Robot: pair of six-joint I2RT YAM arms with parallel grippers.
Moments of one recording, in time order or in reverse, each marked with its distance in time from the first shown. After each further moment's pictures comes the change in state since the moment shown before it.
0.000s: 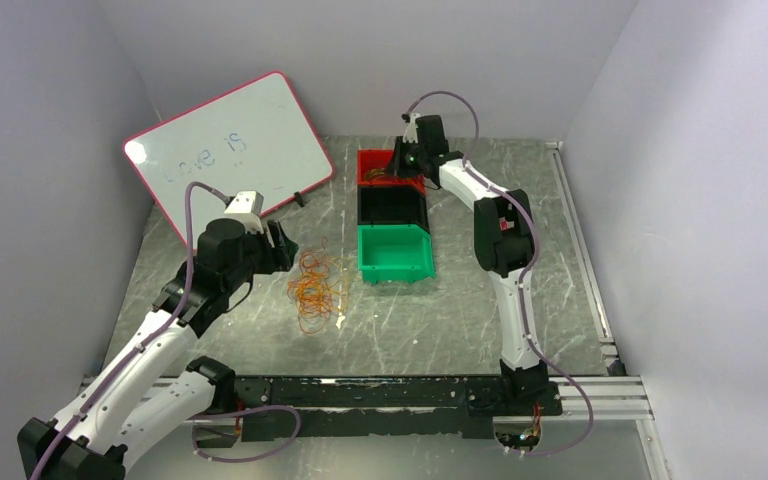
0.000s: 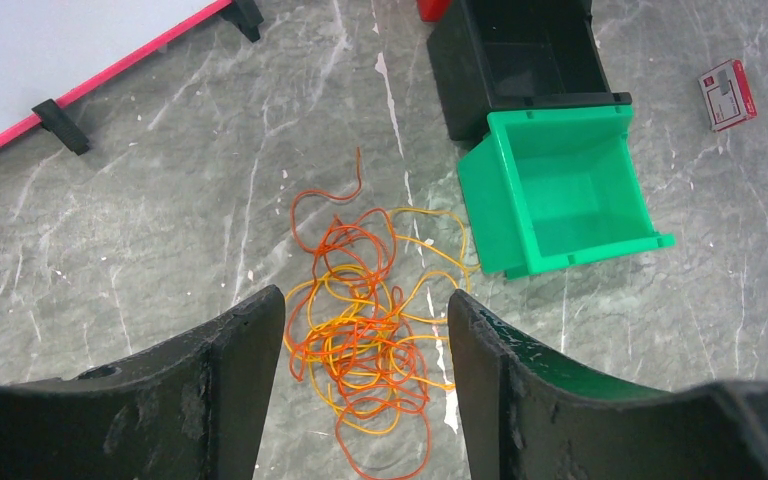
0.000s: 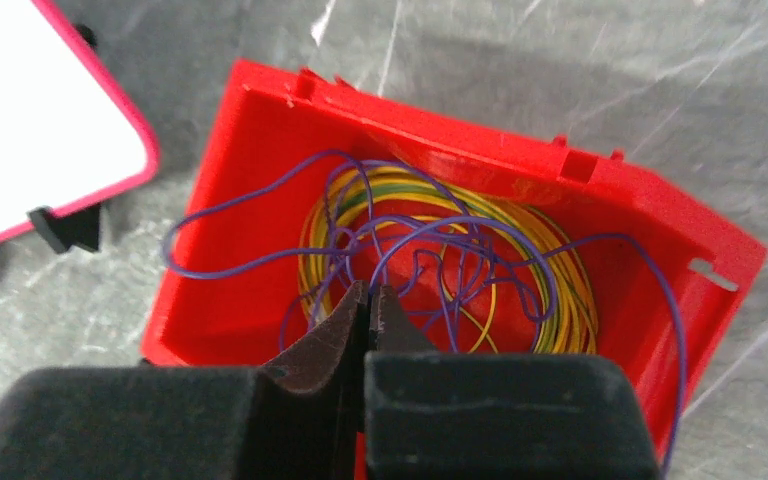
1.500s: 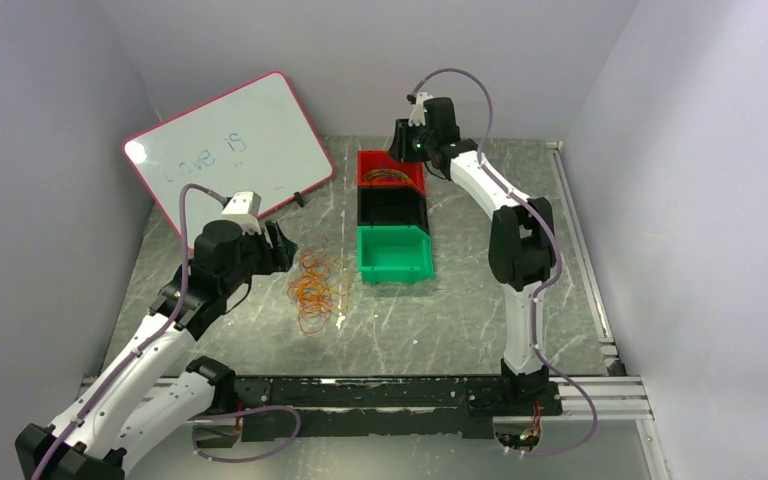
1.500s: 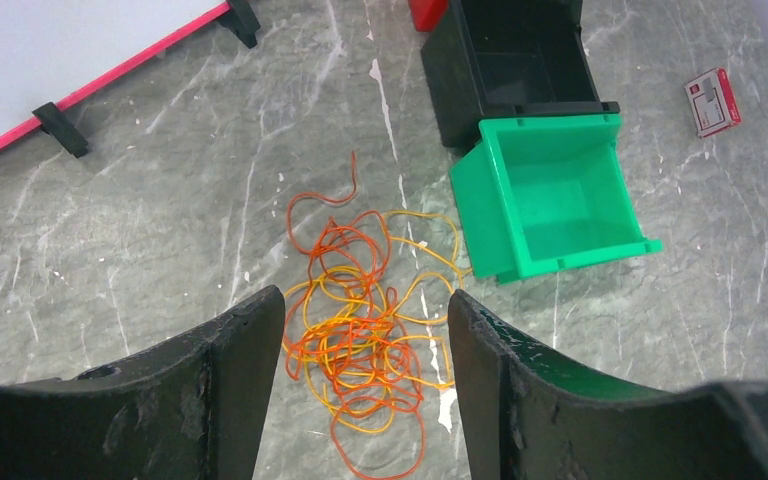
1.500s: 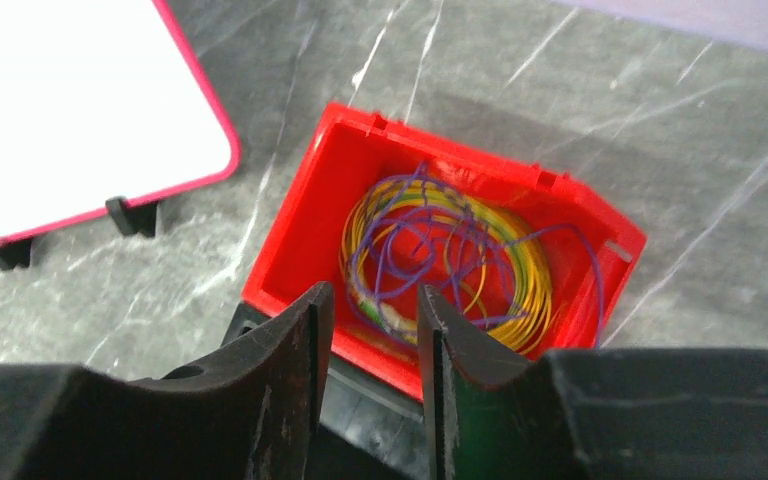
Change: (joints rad) left arm 0.000 -0.024 0.000 -0.006 0.002 -0.008; right arm 0.013 -0.187 -0.049 -0.080 0.091 -0.091
